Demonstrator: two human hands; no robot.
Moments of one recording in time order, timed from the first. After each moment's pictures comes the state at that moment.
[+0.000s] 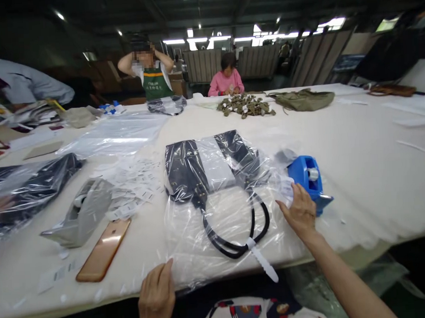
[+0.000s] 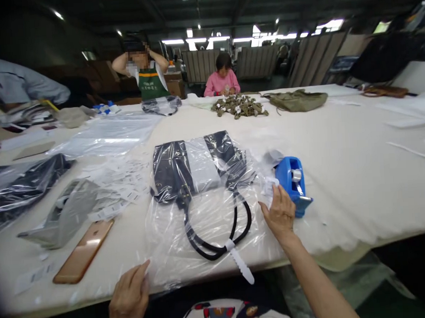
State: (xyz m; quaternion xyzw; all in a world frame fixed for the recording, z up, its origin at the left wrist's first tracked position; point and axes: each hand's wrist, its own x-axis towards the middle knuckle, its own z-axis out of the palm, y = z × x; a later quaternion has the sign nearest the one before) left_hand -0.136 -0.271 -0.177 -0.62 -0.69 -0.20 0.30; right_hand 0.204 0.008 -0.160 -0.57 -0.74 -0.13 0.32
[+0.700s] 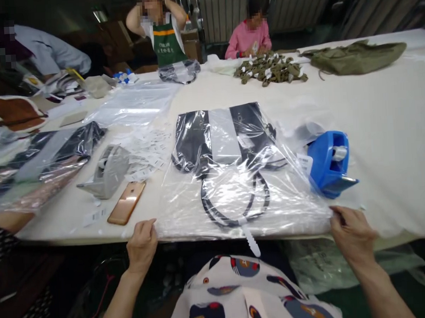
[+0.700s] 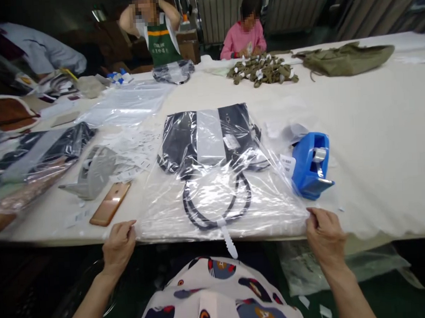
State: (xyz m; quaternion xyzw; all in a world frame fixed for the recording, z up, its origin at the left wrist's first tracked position) left_hand -0.171 -0.292 -0.155 -0.49 -0.85 -0.13 0.18; right_hand 0.295 -0.053 -0.169 -0.54 -0.76 -0.09 0.34
